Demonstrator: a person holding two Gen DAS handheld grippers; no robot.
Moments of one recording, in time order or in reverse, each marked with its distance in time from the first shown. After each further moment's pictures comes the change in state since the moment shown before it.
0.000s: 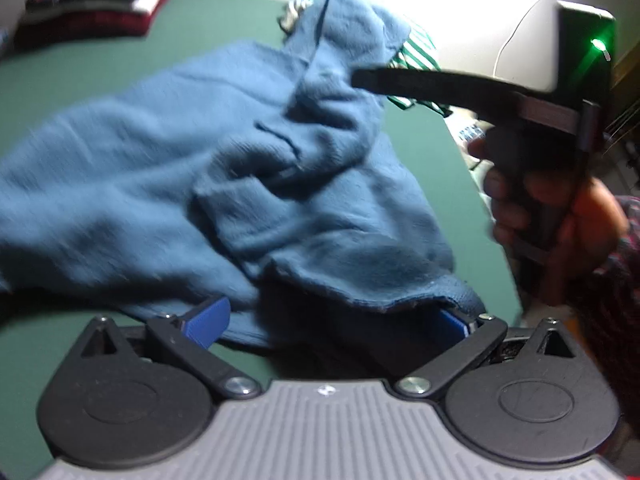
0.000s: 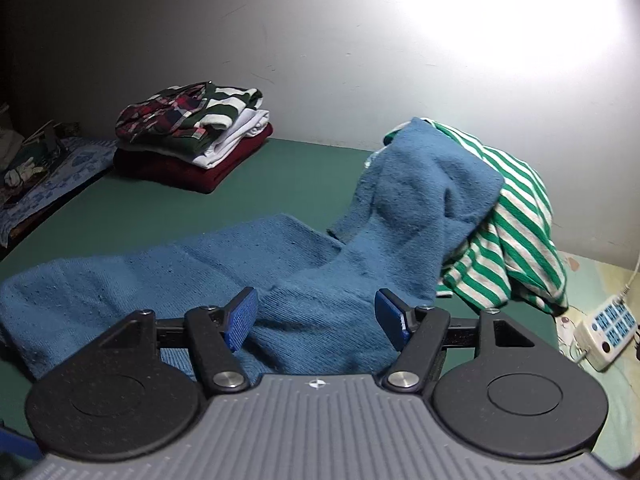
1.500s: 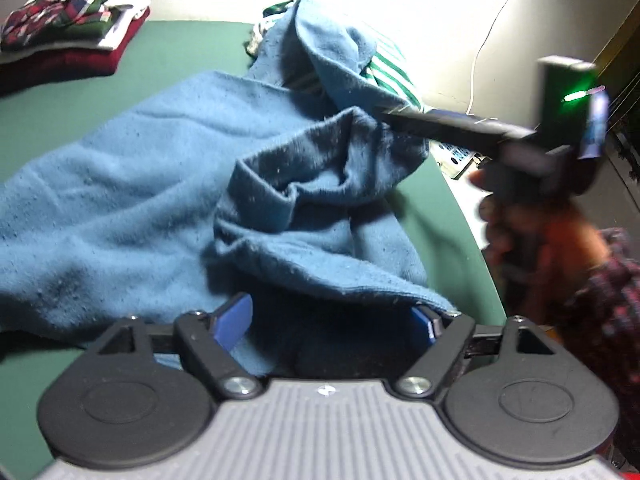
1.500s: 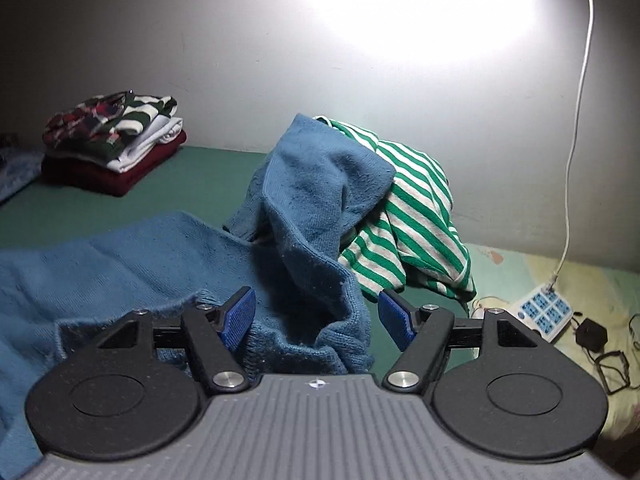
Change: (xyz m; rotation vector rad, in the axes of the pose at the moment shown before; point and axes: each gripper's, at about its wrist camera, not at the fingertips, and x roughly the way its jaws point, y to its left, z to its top) left arm -0.009 -0.030 0.011 0.105 -0.065 0.028; right arm -0.009 -0.051 -0.028 0.031 -0.058 -0.220
